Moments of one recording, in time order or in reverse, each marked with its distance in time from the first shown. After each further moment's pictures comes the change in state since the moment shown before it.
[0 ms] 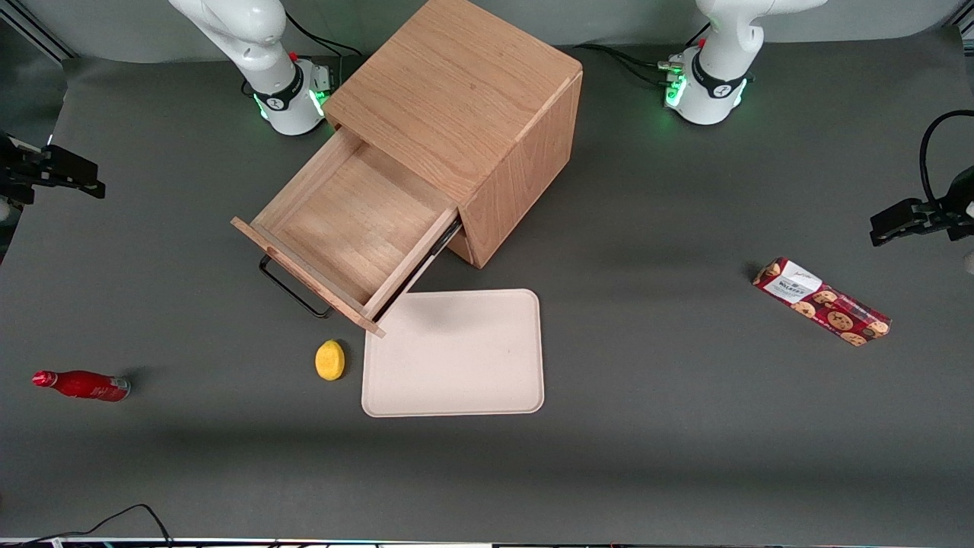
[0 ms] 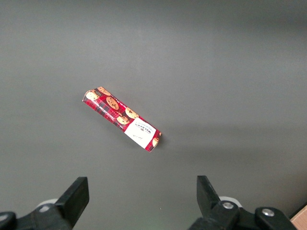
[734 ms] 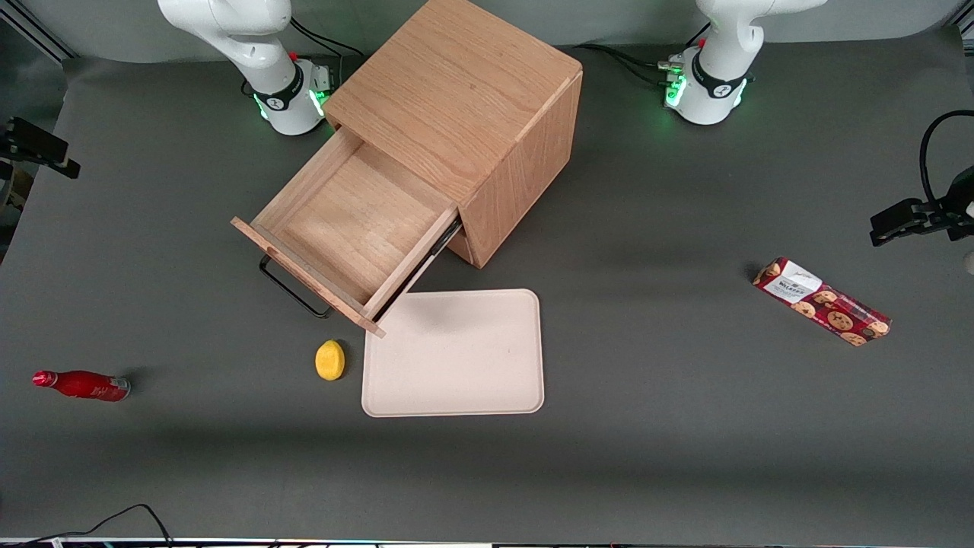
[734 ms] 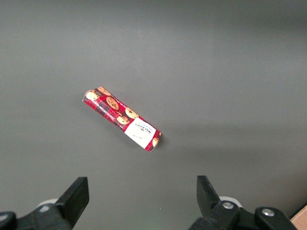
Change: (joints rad) arm 0.433 -0.110 -0.486 -0.123 0.055 0.089 0.005
